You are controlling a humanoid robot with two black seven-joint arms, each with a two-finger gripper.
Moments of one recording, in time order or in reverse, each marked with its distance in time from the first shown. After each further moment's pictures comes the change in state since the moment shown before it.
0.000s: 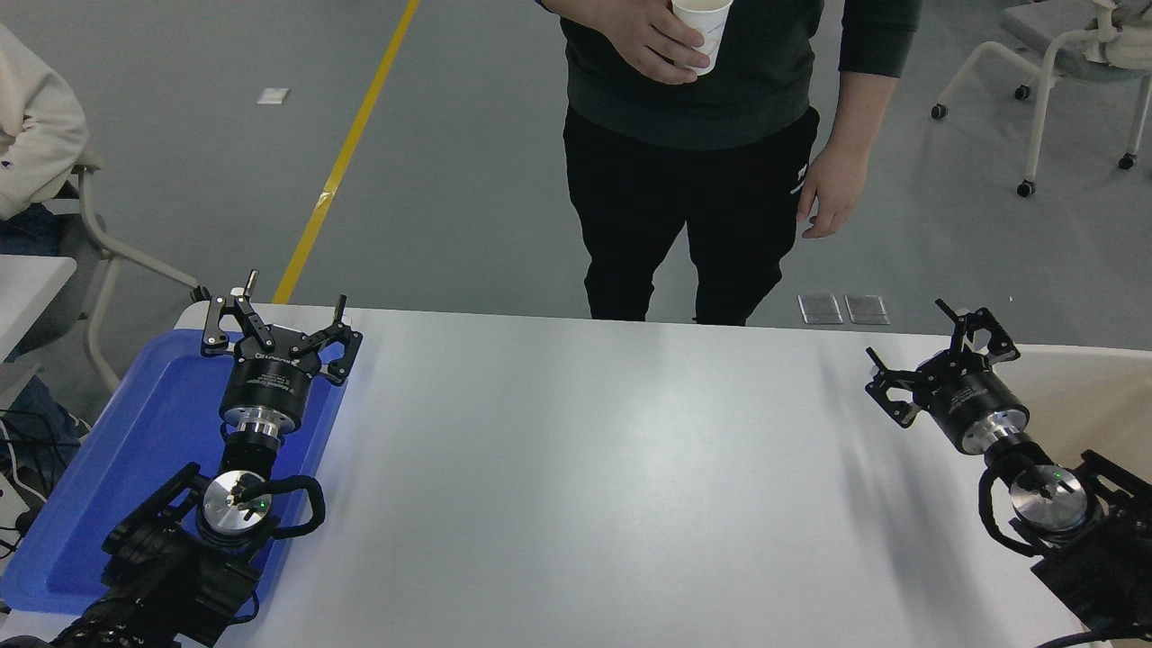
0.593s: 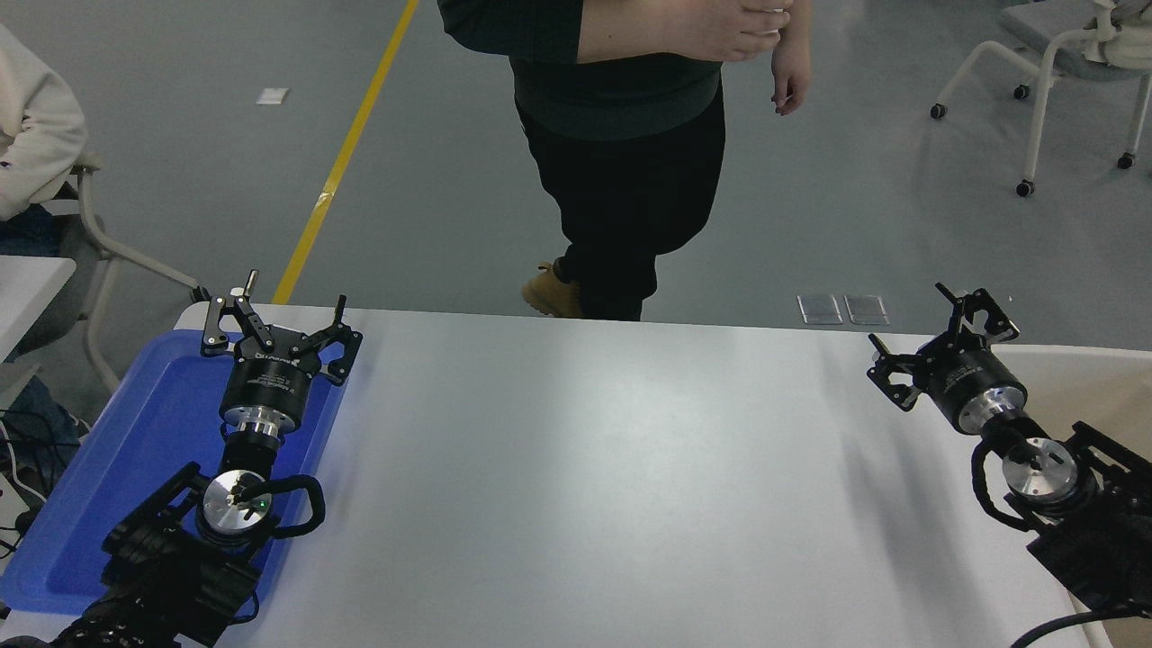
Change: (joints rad) left arm 0.000 0.000 0.000 0.000 -0.001 0.000 -0.001; right arm 0.011 0.010 0.008 0.004 -0.005 -0.067 -0.002
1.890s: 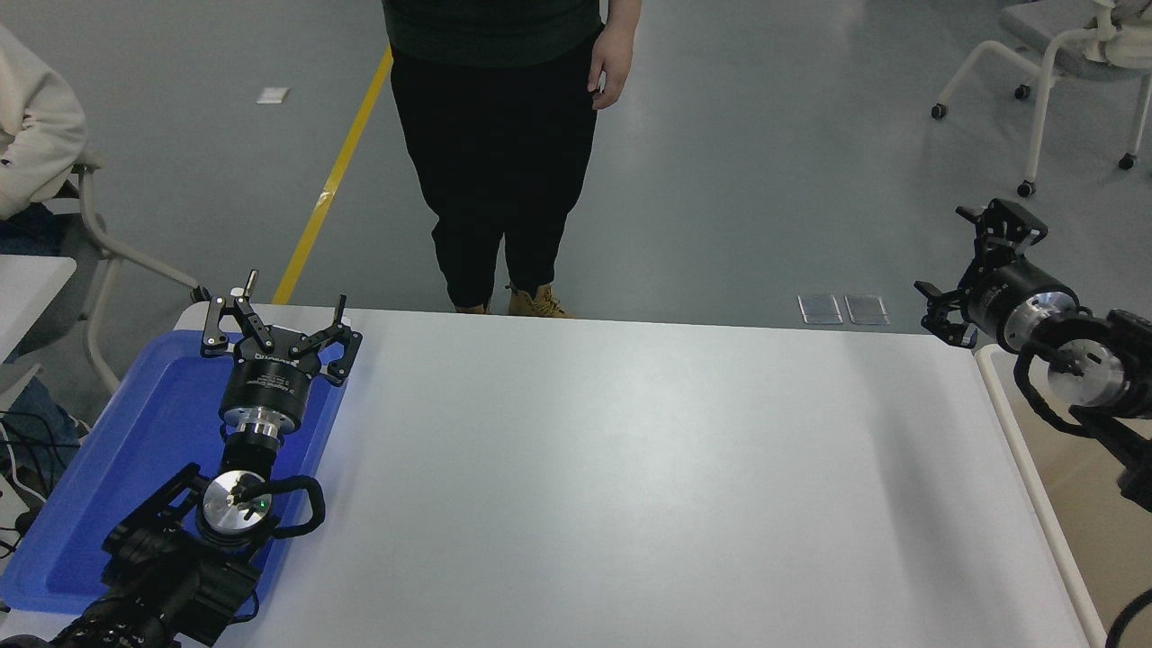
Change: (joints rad) left arm 0.000 0.000 0.000 0.000 0.000 0.000 0.000; right arm 0.169 -0.200 -0.088 0.343 -0.227 -0.452 -0.065
